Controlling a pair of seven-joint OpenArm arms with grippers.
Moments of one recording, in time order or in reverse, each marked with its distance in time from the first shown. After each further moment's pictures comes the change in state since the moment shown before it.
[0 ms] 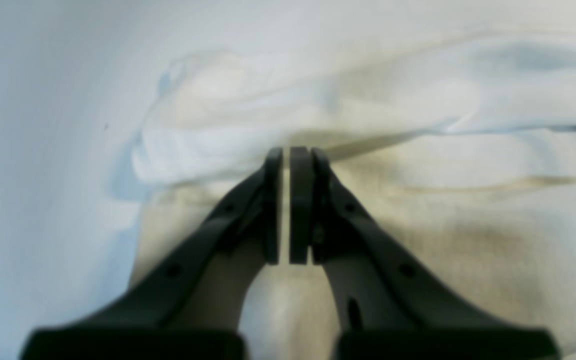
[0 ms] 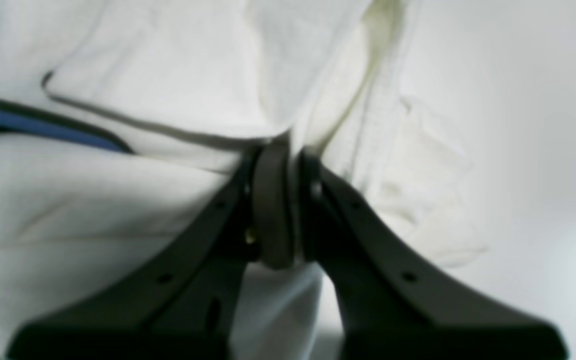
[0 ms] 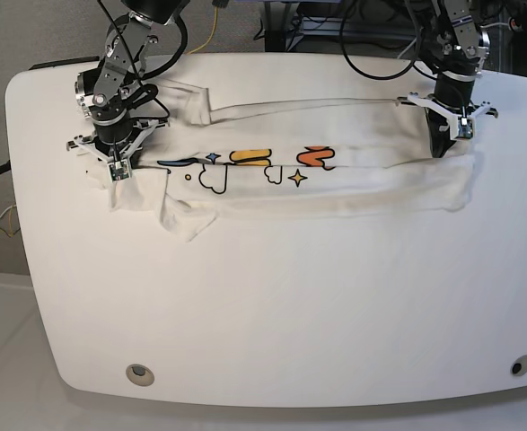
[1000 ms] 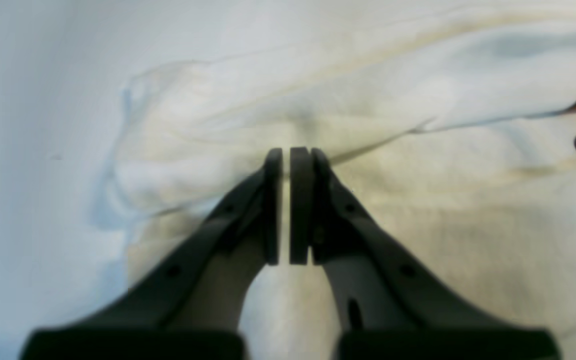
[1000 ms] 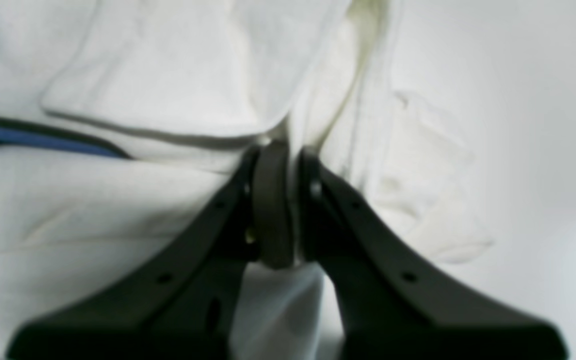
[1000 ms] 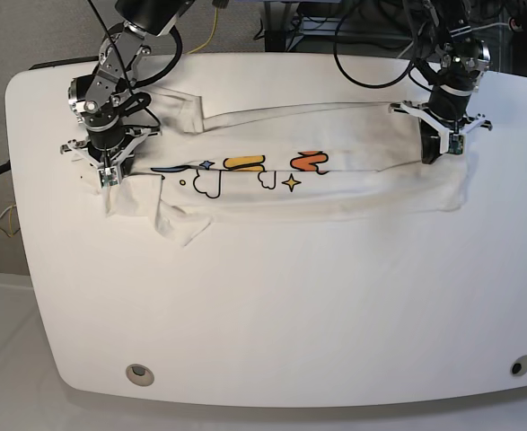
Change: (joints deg) left arm -1.8 0.5 1.3 5.4 0.2 -1.2 12.3; right arm 2.7 1.1 4.1 -3.1 0.7 -0.8 1.0
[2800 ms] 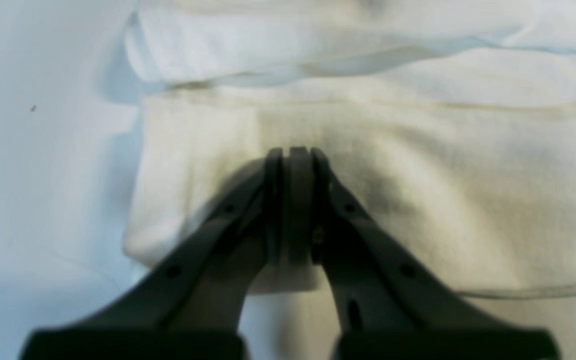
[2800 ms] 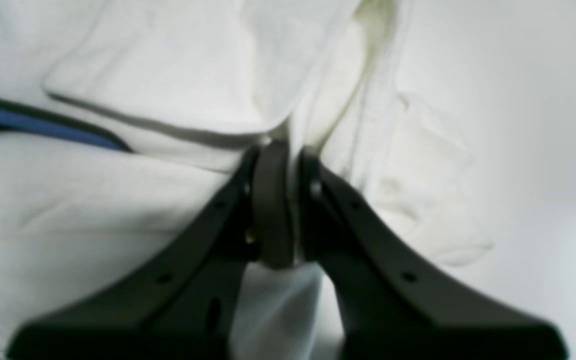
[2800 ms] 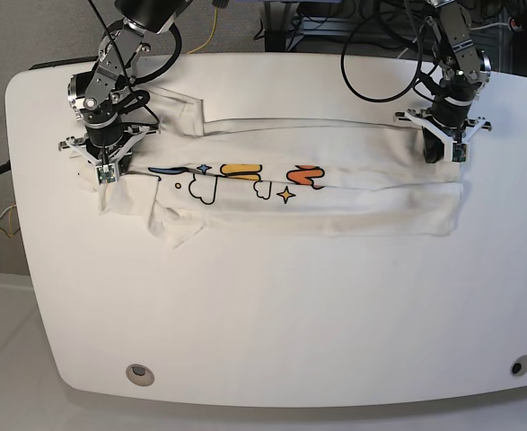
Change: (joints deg) left arm -6.4 0.4 -2.9 -9.2 1.1 -0.2 4.4; right arm -0.1 -0.1 0.3 0.0 0.0 -0.4 0.3
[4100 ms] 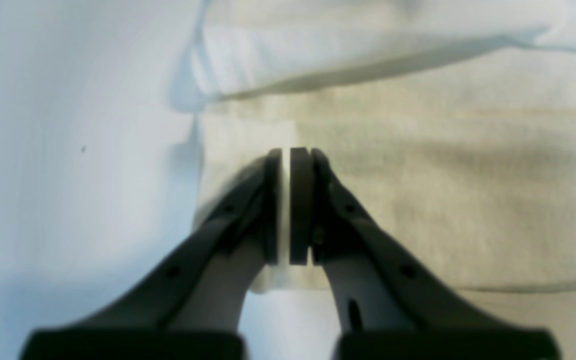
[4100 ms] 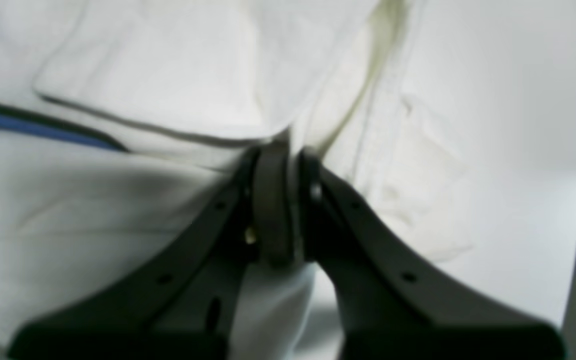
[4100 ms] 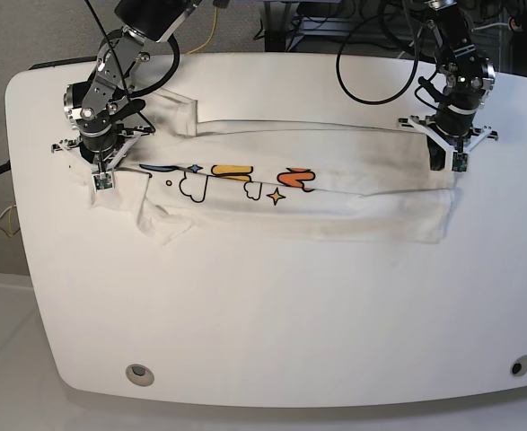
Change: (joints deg) left arm -0.5 -0.5 1.0 5.4 1.8 0.2 3.7; right arm 2.2 -0.5 0.0 4.6 -2.3 0.4 -11.1
